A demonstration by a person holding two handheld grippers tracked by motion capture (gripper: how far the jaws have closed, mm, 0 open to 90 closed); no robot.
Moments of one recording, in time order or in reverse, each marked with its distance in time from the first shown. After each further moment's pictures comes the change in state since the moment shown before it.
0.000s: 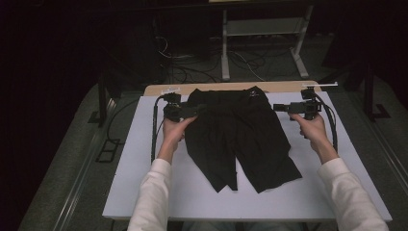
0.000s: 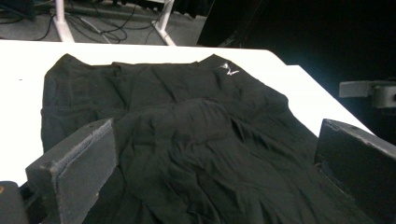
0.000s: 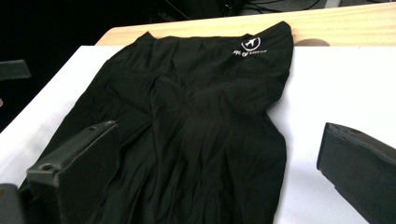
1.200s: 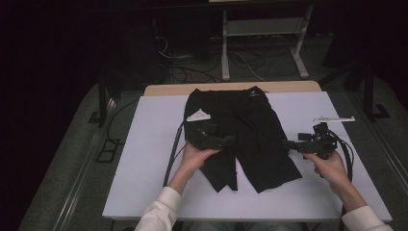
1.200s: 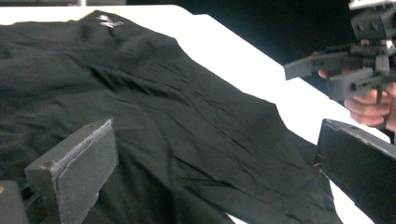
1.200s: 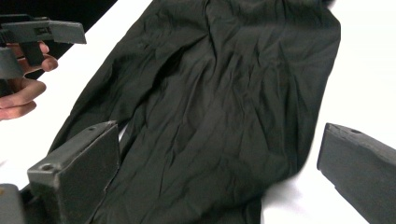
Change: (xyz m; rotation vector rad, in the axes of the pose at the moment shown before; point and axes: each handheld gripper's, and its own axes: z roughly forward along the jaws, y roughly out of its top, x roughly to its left) left arm -0.098 -0.064 0.007 0.111 -0.253 0.190; right arm 0.034 -0.094 -0.063 0.053 0.077 -0.065
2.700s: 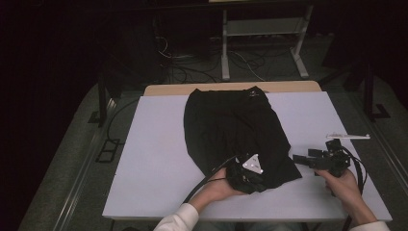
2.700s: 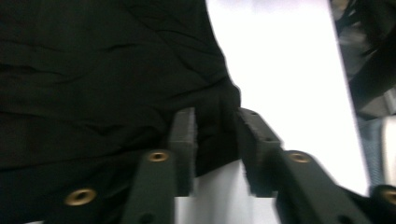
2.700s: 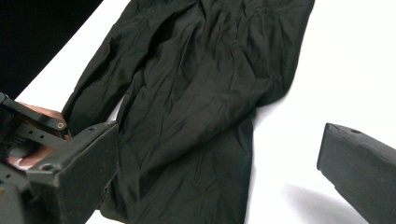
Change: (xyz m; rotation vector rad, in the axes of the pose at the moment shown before) left arm -0.096 -0.061 0.068 0.426 -0.236 0.528; right arm -0.005 -0.043 -0.027 0.008 -0.003 0.086
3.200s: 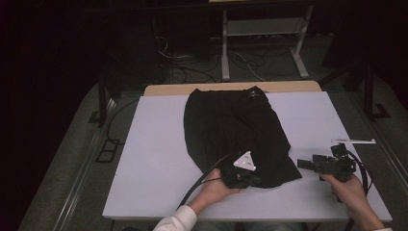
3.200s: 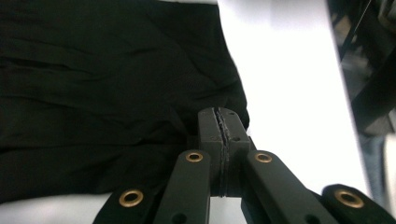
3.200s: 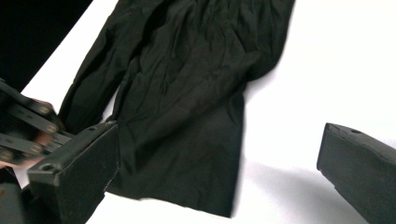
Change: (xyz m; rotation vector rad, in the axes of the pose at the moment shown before) left arm 0.003 -0.013 -0.021 -0.120 0.004 -0.104; right arm -0.006 -0.011 -0.010 0.030 -0.005 0.049
